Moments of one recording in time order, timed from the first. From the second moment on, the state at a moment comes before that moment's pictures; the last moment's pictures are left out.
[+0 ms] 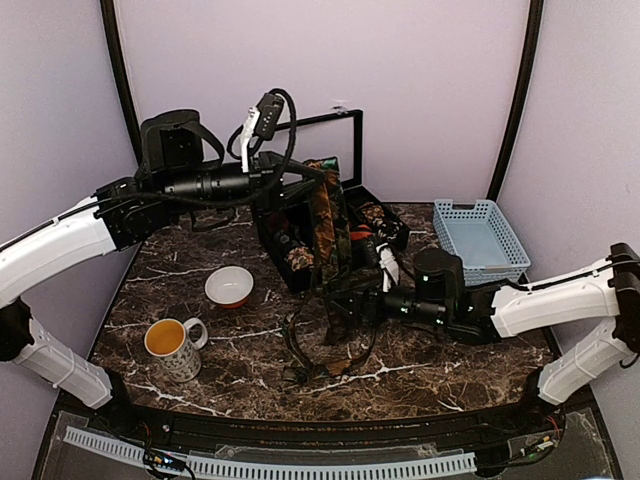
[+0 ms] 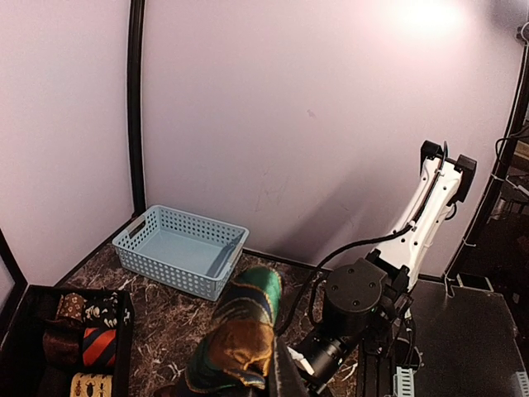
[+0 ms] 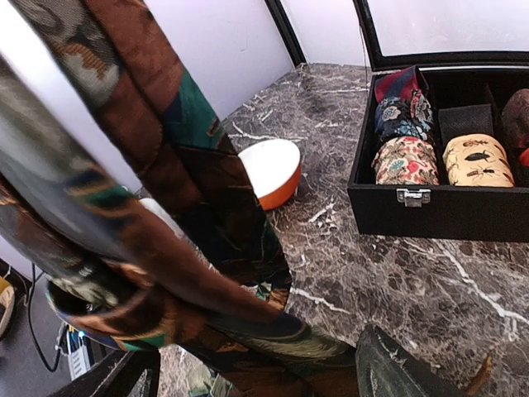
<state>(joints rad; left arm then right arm) -0.89 1.36 1.39 -0.10 0.40 -0.09 1.01 1.38 0.66 0.43 -0.08 0.40</state>
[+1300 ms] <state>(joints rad) -0.89 1.29 1.35 -0.06 -0.02 -0.10 1.15 1.60 0.67 0.49 0.29 0.53</state>
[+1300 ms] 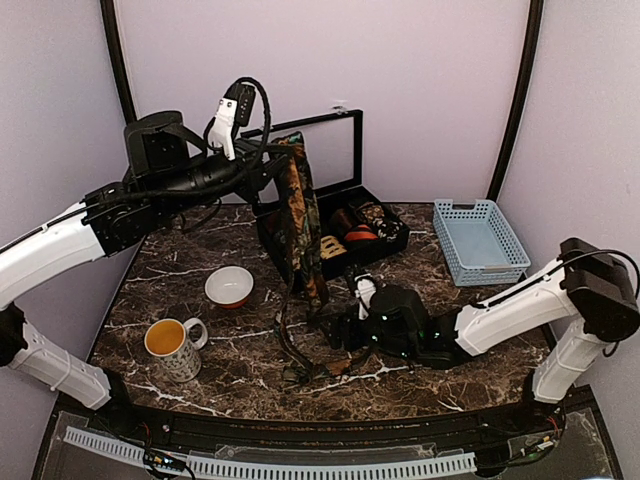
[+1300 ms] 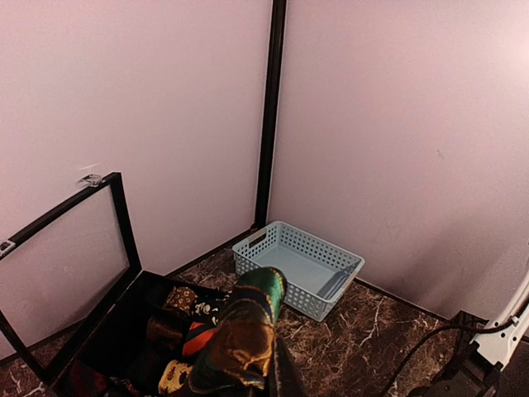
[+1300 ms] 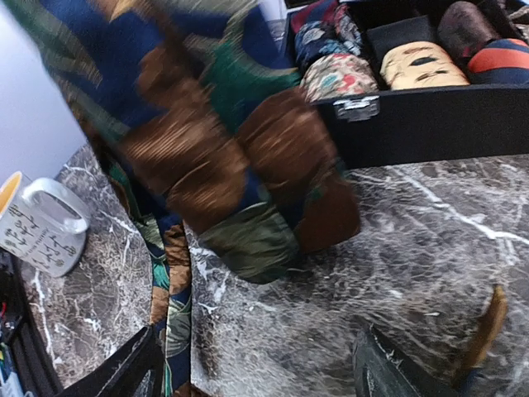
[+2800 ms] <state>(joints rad) -0.89 1.29 1.33 -0.02 -0.11 -0.12 1.18 1.99 1.13 0.47 0.61 0.42</state>
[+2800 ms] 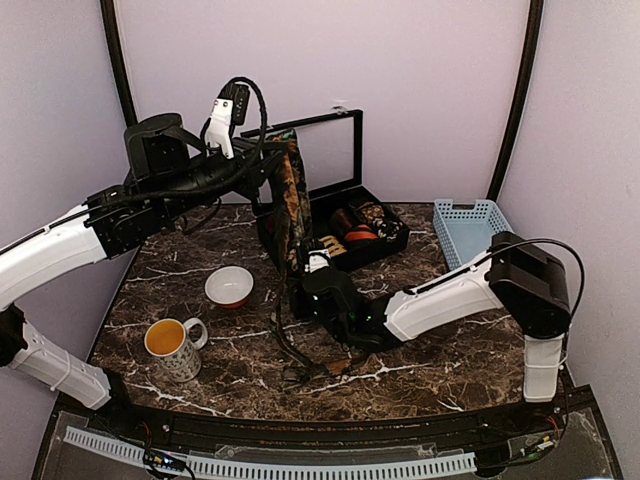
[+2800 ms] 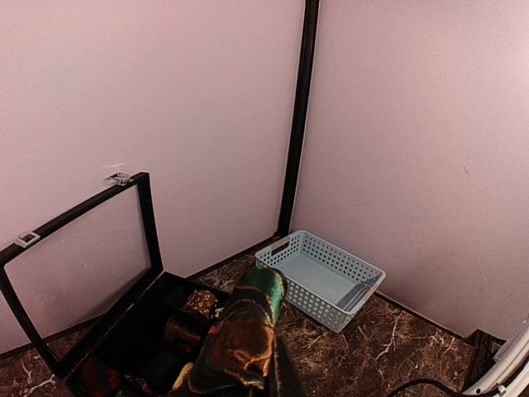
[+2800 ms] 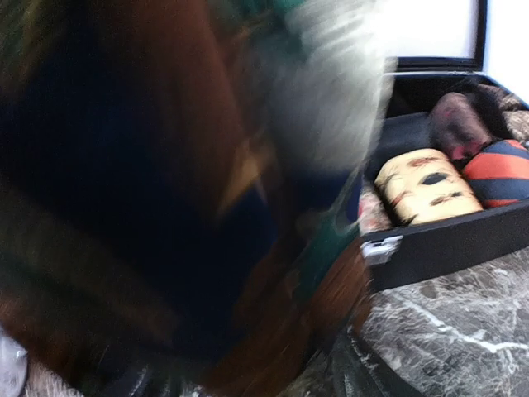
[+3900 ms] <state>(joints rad) -1.00 1.61 0.94 0.20 0.09 -0.41 0.96 0.86 0.79 -0.43 0.84 0.23</state>
